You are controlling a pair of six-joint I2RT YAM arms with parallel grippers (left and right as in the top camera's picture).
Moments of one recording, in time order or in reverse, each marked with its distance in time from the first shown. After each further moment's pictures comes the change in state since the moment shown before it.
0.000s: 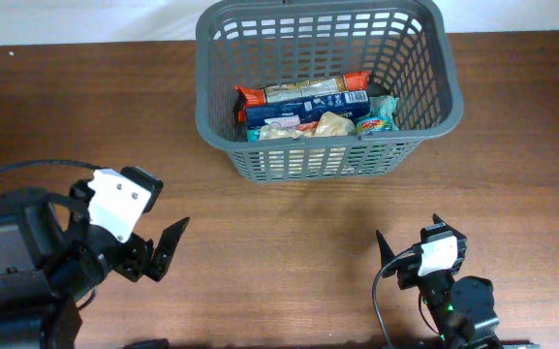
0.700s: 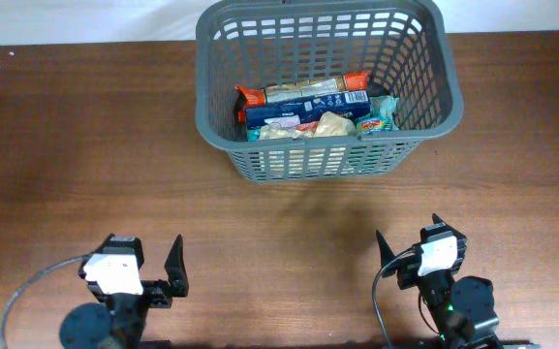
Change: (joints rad) left arm -0.103 -0.748 -0.832 0.519 -0.360 -0.568; right arm 0.000 -0.001 -0.002 0.004 -0.003 0.000
